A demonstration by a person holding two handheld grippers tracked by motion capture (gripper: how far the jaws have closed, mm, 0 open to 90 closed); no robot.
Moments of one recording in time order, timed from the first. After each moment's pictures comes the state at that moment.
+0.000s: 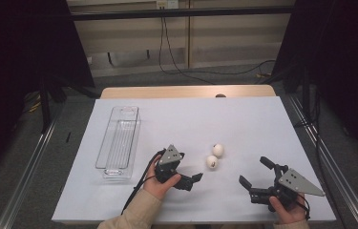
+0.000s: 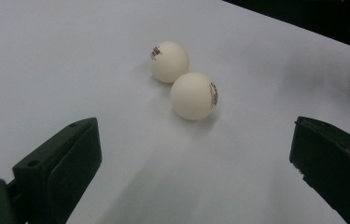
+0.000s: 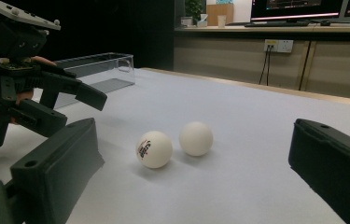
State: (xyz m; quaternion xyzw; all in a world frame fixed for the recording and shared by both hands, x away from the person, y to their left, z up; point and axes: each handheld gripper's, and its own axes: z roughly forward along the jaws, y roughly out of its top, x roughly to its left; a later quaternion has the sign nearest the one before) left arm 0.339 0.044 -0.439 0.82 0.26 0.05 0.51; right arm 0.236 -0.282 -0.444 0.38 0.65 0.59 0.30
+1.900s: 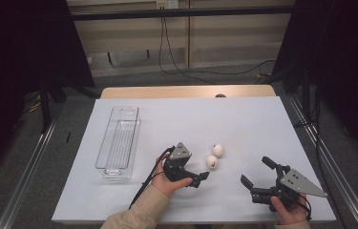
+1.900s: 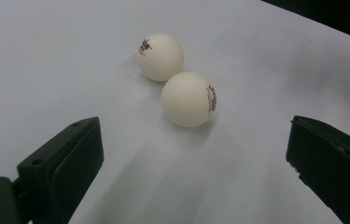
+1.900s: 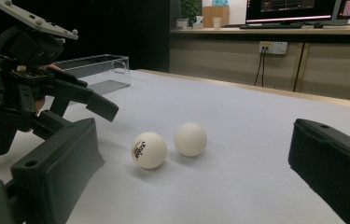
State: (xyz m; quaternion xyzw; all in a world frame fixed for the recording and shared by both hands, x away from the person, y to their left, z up) left arm 0.348 0.021 -0.444 0.84 0.26 0.03 0.48; right arm 0.234 -0.284 -0.443 0.38 0.64 0.59 0.30
